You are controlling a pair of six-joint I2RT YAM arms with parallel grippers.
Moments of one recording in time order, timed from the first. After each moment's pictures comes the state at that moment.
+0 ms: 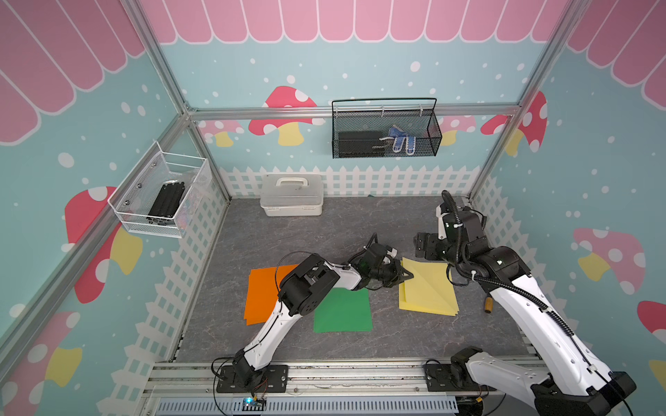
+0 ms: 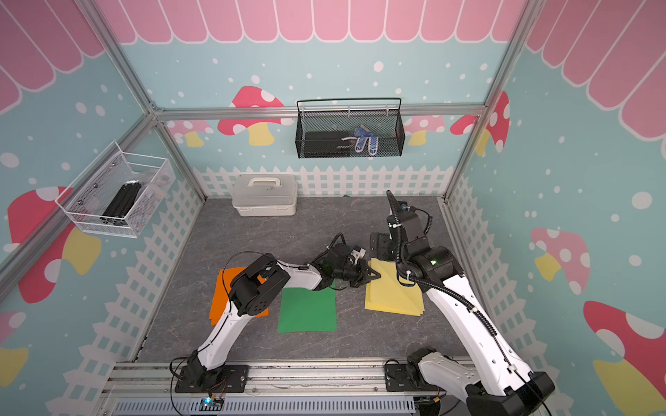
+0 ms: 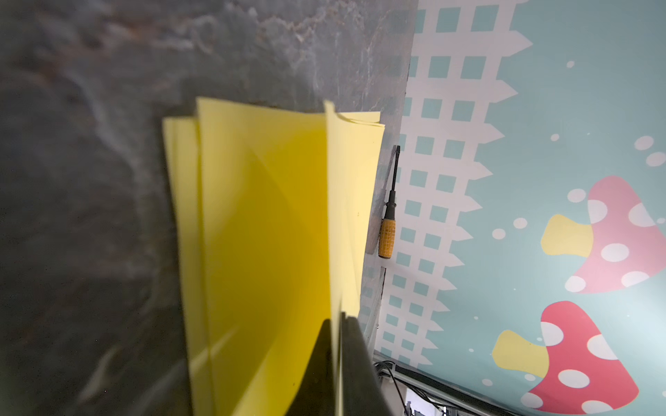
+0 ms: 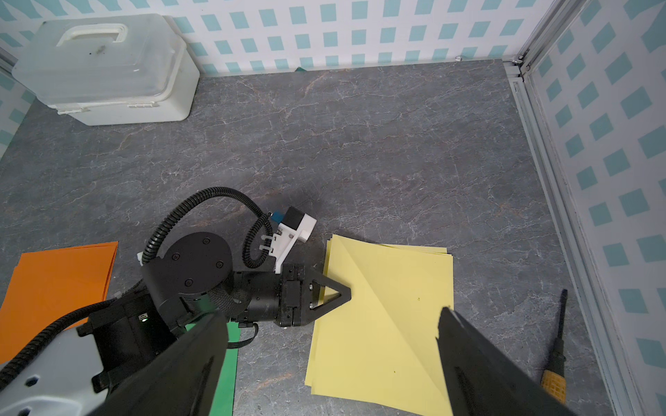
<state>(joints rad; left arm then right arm) -0.83 2.38 1.44 0.51 0.64 -1.31 0.44 1.10 1.28 -0.91 0.24 0.33</state>
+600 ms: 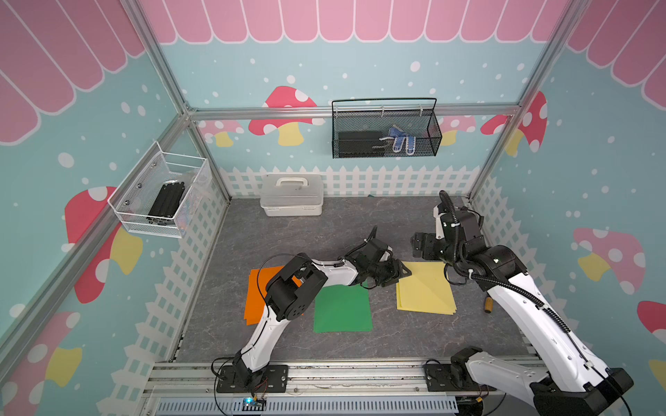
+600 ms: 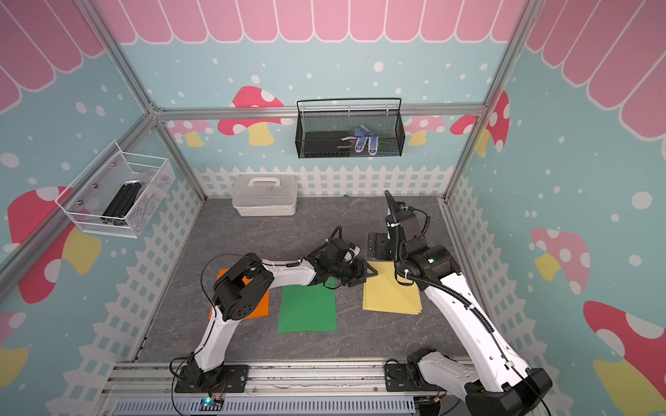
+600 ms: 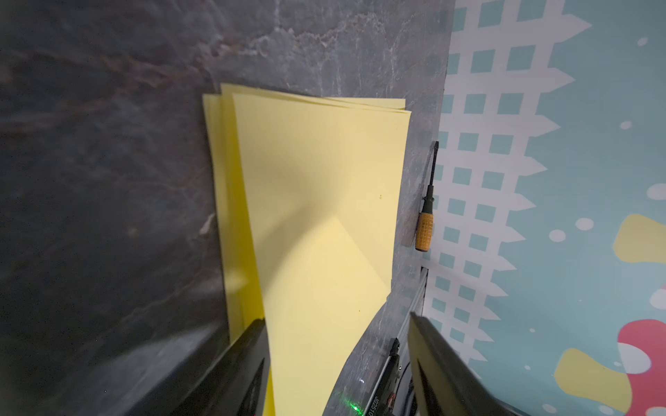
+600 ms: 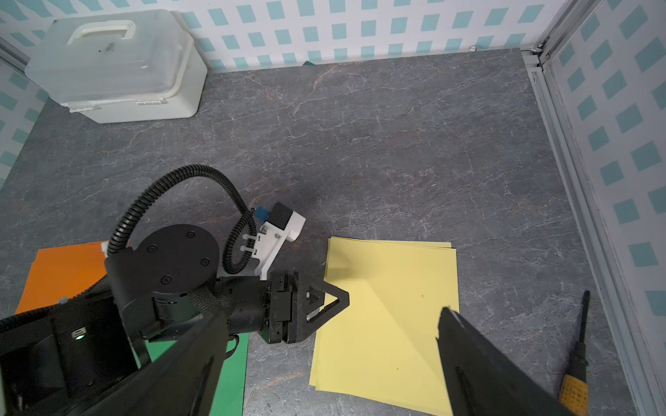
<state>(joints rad) -0.83 2.21 1.42 0.13 0.53 -1.09 0.44 1.11 1.28 -0.90 0.21 0.34</state>
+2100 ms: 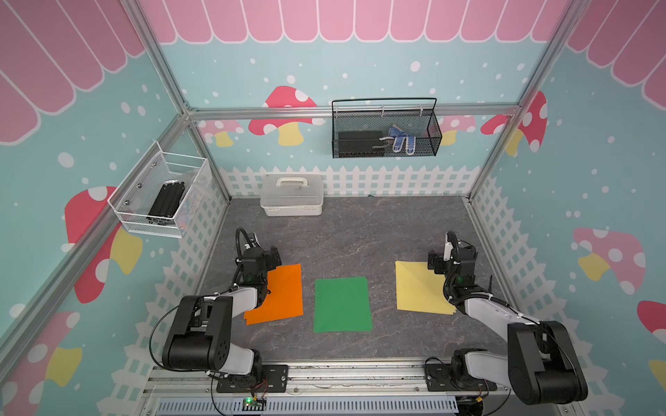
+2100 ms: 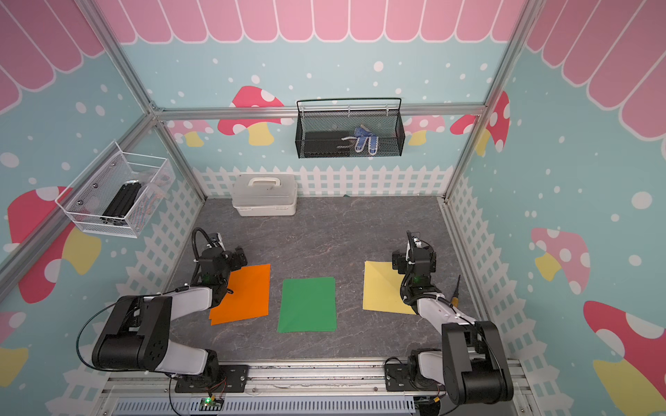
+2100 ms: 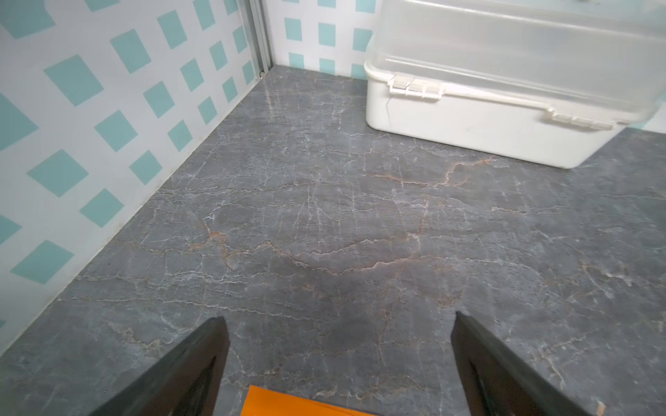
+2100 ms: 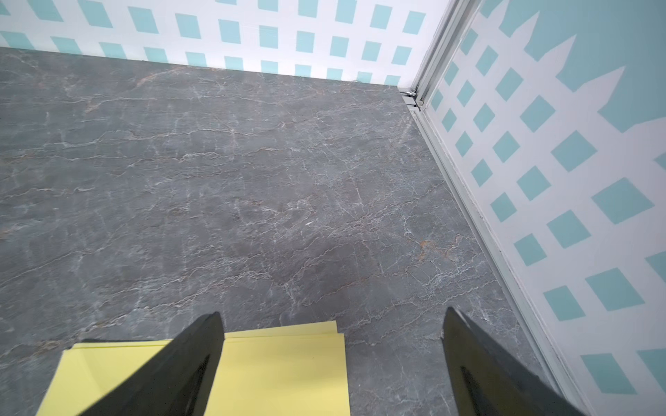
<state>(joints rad) -0.01 1.47 0.44 0.60 -0.25 -0.14 0.05 1.28 0.43 0.41 0.23 -0.07</state>
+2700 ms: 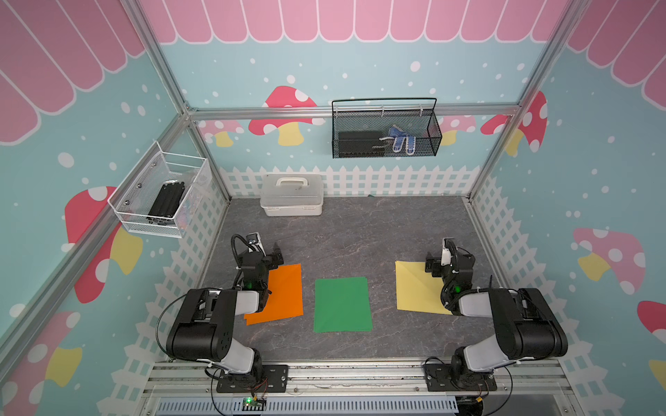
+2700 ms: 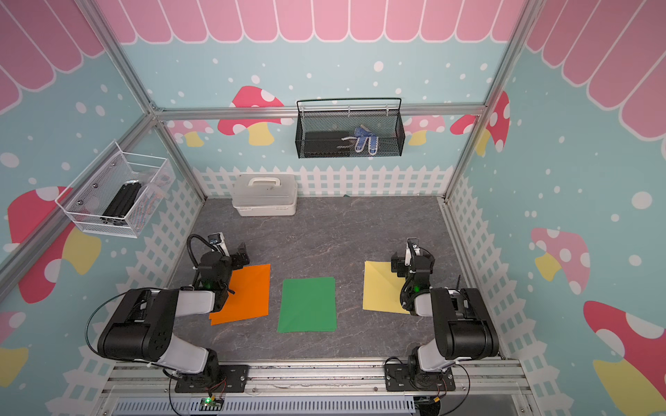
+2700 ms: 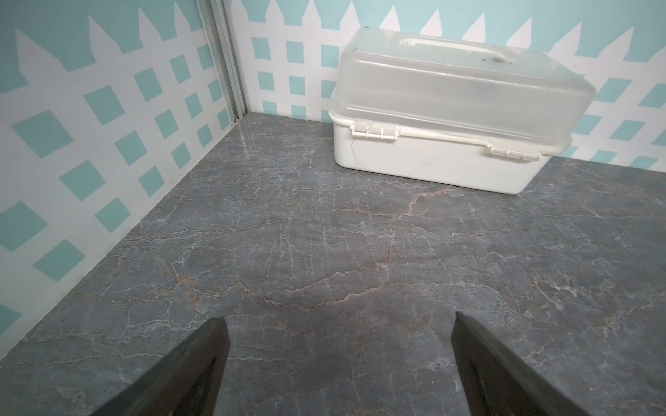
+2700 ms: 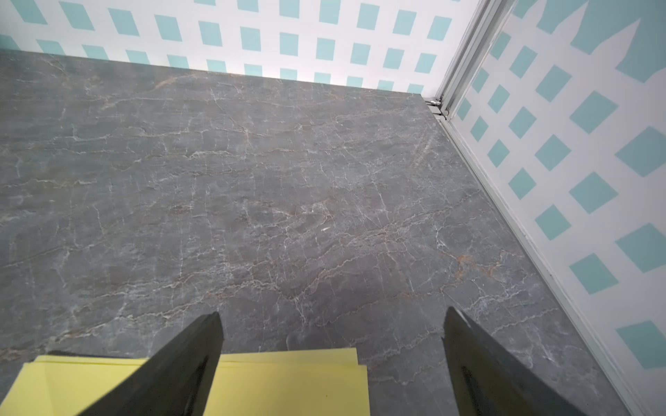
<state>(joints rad) -0.01 1.52 0.39 0.83 -0.18 -0.10 0.00 1.52 0.34 0.83 0.12 -0.10</state>
